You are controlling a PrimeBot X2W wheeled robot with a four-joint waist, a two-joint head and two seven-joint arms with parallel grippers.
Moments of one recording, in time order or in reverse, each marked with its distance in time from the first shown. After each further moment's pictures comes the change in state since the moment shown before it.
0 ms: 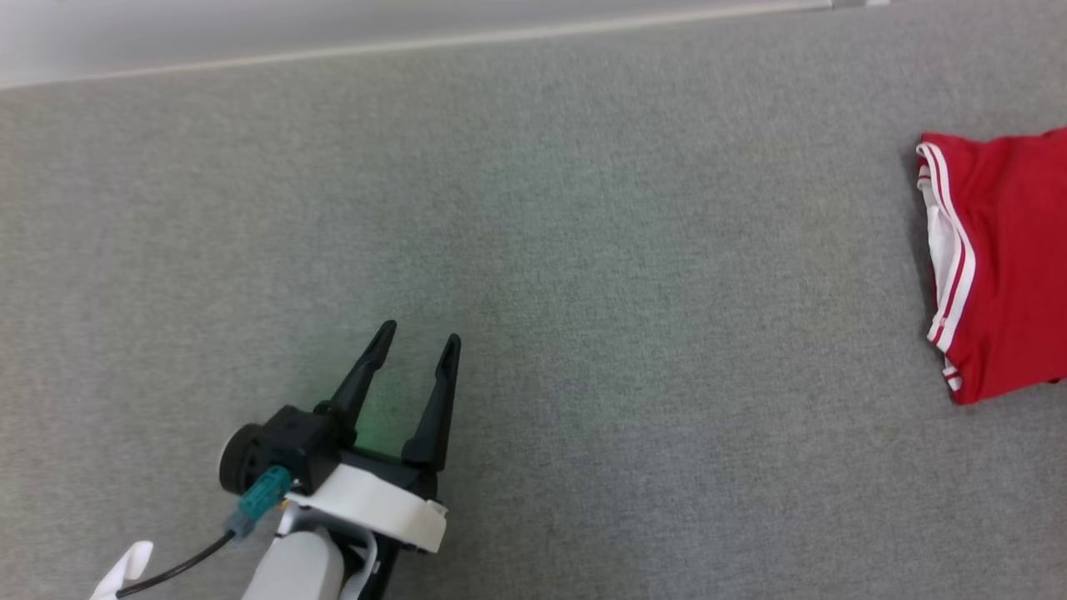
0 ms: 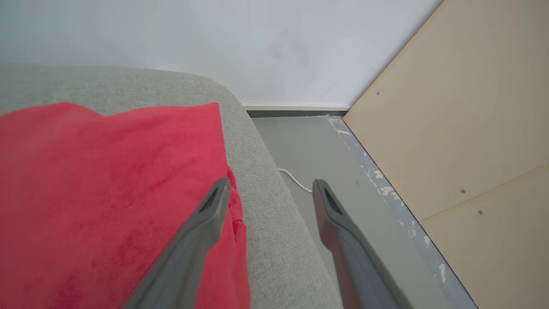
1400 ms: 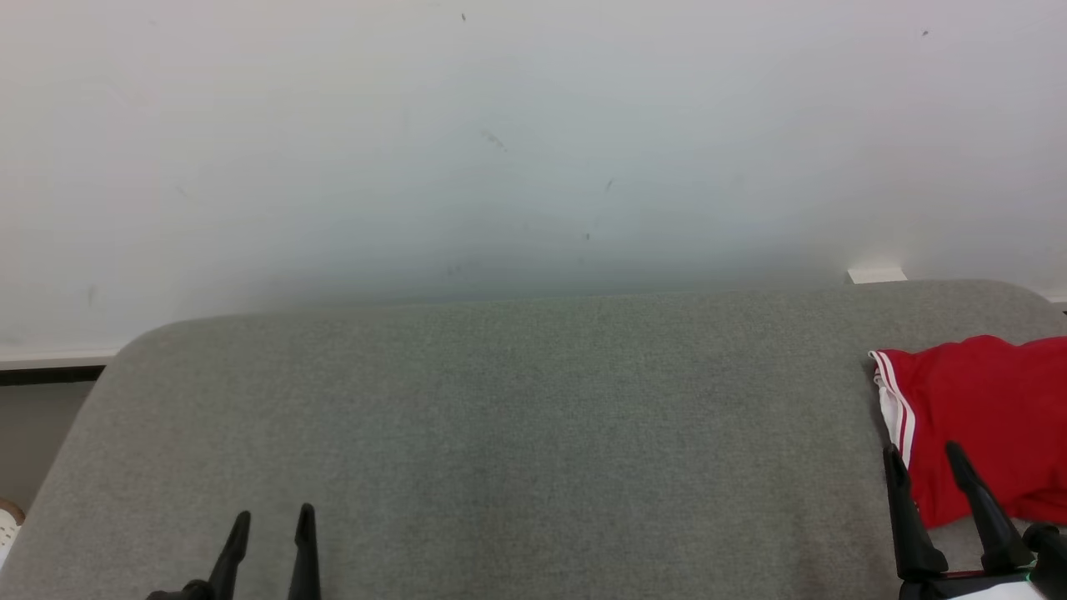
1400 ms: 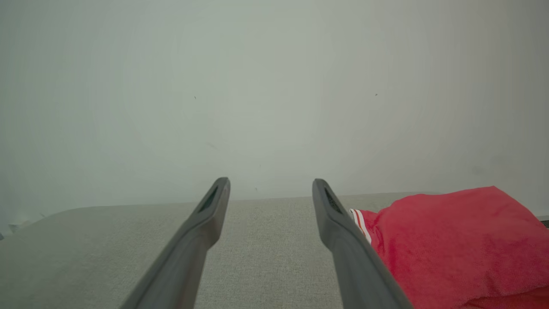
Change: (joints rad) left arm 0.362 -0.037 0.291 -0.027 -0.004 0.028 0.000; right arm 0.904 0.399 0.086 -1.003 0.176 0.000 -0.130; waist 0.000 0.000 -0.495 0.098
